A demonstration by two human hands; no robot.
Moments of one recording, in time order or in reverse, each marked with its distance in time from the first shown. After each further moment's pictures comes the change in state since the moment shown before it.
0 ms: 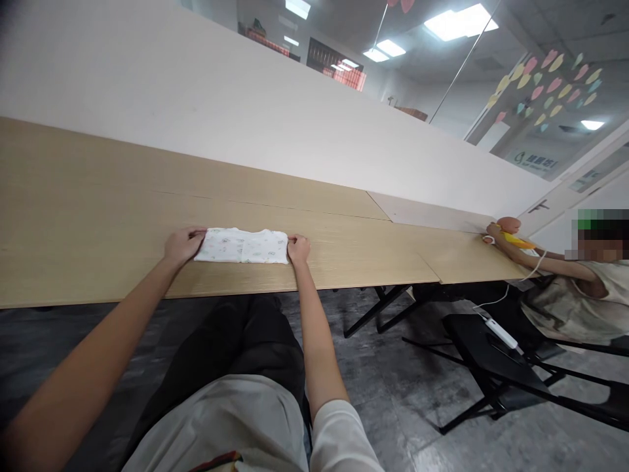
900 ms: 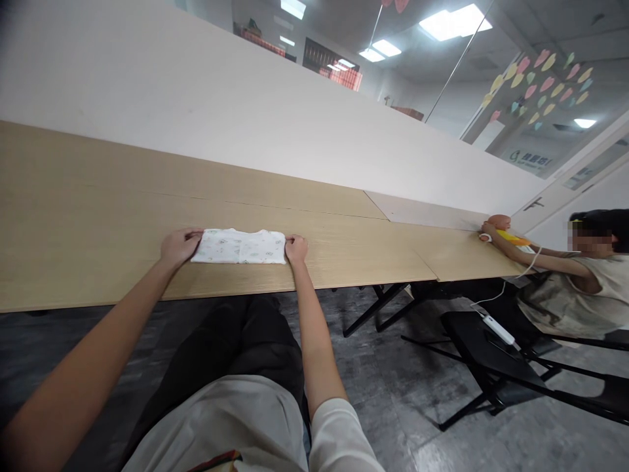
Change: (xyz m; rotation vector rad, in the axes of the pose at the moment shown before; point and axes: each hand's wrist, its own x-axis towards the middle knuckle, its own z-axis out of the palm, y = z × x) left_hand 0.000 0.000 0.000 -0.013 0.013 -0.003; right_hand 0.001 0.000 -0.001 0.000 -0.005 0.028
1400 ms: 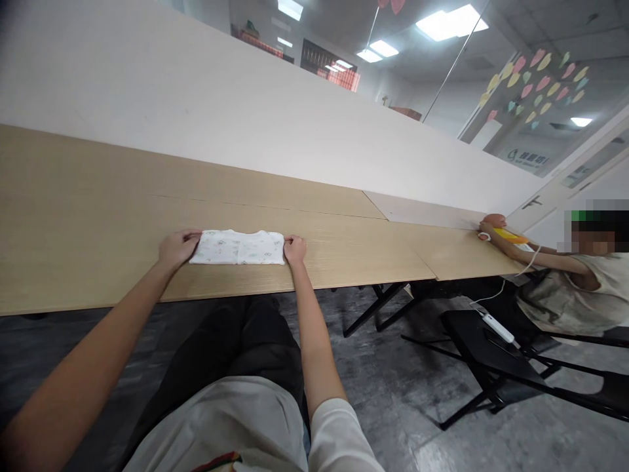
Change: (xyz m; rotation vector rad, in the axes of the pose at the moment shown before) left_hand -0.002 0.005 -0.002 0.026 -0.009 -0.028; right_hand 0.000 0.001 0.000 0.002 0.008 -0.013
